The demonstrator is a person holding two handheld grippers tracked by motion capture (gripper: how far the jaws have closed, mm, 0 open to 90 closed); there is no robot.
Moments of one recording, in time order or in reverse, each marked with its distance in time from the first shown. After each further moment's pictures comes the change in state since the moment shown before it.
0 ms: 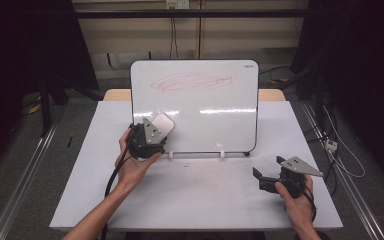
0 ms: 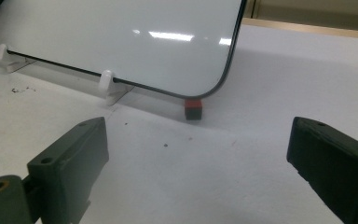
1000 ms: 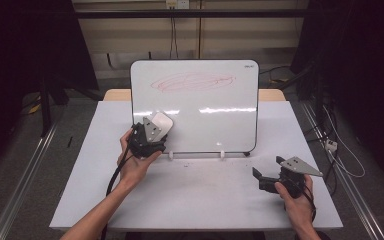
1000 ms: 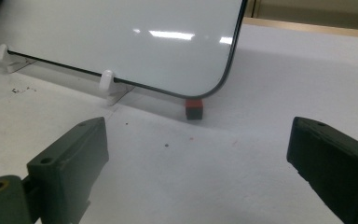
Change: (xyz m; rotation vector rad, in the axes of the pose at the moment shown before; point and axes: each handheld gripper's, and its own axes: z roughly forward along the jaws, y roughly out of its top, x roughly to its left) left arm 0.002 -0.001 0.004 -0.013 -0.019 -0.088; right arm 0.000 0.000 0.001 0.001 0.002 0.004
